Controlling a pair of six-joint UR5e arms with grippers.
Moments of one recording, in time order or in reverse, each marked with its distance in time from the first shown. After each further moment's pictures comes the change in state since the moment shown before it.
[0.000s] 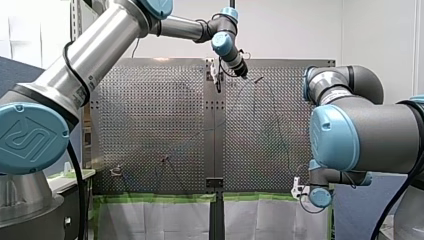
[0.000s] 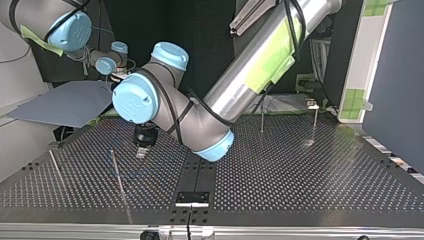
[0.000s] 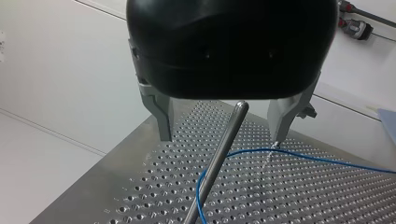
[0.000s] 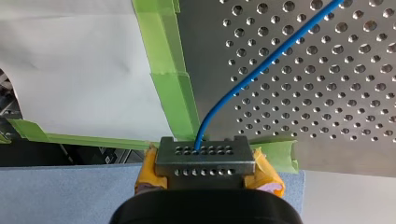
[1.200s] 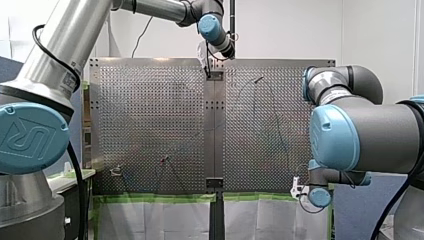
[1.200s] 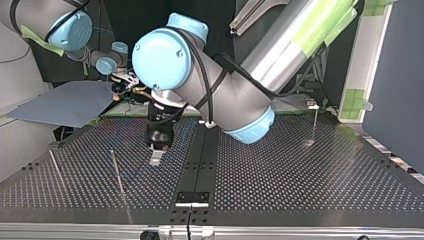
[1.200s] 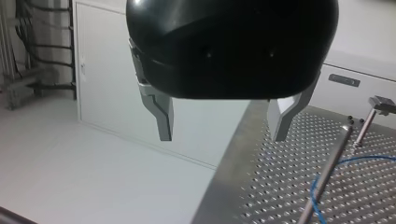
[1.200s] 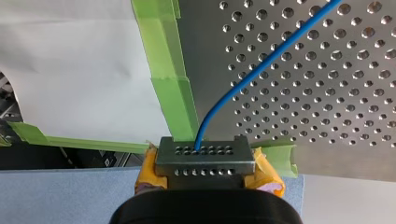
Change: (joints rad) left arm 0.008 0.255 -0.268 0.206 -0.099 0.011; right arm 0.005 0.000 -0.001 0.000 -0.003 -0.002
